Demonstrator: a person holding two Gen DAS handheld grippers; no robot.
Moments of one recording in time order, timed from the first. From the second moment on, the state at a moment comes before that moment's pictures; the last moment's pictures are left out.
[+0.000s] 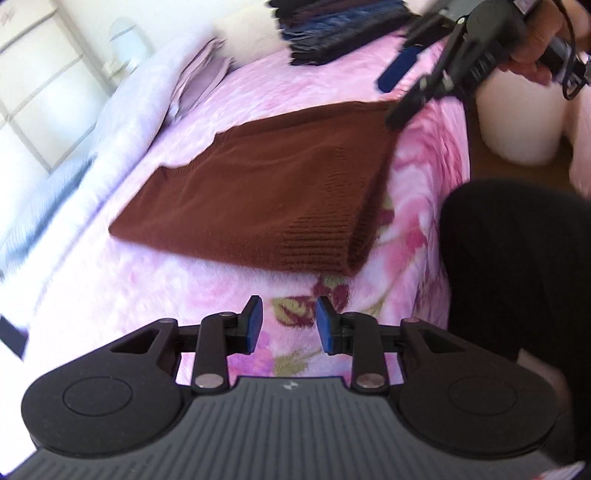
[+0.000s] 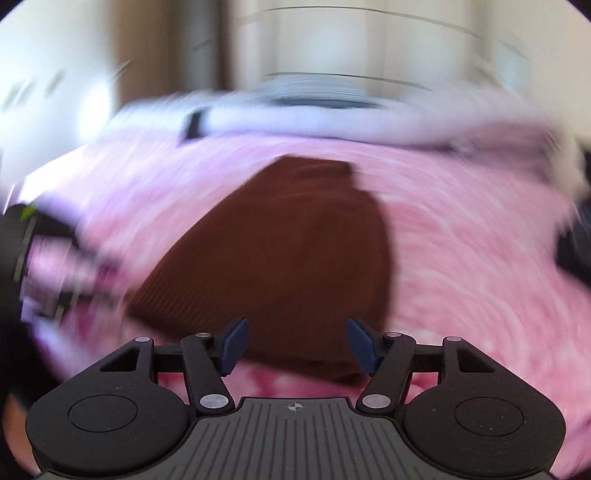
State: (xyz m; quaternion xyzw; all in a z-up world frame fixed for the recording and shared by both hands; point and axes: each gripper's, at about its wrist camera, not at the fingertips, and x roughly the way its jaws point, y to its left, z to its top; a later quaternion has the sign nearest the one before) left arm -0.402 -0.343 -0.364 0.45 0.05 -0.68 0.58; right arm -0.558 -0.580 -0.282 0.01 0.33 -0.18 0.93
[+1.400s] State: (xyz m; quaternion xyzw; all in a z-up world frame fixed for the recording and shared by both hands) left arm -0.390 -0.410 -0.360 0.47 -0.09 -0.74 0.47; right arm -0.504 -0.519 -0.377 -0.42 0.36 -0.12 0.82
